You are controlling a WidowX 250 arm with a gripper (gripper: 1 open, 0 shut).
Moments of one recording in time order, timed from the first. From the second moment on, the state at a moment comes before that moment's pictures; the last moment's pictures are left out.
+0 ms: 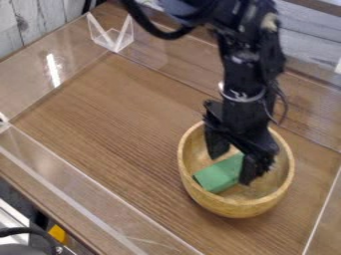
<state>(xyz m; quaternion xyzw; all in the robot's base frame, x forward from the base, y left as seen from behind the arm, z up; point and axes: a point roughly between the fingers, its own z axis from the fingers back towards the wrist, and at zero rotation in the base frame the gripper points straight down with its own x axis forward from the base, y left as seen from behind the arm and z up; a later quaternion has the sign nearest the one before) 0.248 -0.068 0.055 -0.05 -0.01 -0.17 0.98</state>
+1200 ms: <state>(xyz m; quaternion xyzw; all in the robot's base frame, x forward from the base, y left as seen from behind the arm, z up) 0.243 -0.085 0.038 -0.05 -0.02 -0.10 0.99</state>
